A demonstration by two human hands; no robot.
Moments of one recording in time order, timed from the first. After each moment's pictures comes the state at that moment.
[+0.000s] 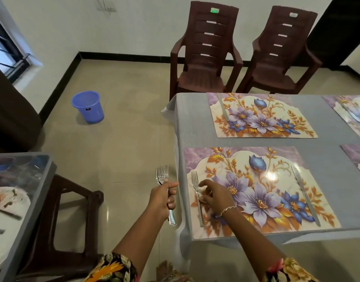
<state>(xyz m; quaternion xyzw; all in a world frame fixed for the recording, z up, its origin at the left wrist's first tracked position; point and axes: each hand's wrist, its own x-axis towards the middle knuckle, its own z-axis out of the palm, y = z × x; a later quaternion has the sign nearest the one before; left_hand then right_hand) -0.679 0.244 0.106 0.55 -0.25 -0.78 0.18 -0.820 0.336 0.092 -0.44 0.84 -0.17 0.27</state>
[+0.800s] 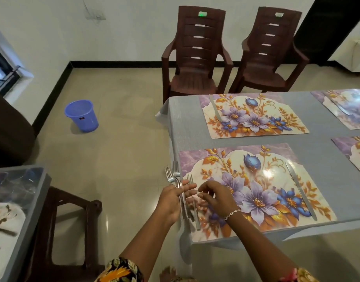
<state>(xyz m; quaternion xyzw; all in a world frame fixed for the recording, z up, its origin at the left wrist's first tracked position) -0.705 0.258 0.117 0.44 -0.28 -0.84 0.16 -0.826 0.351 0.096 -0.46 0.80 -0.32 0.22</state>
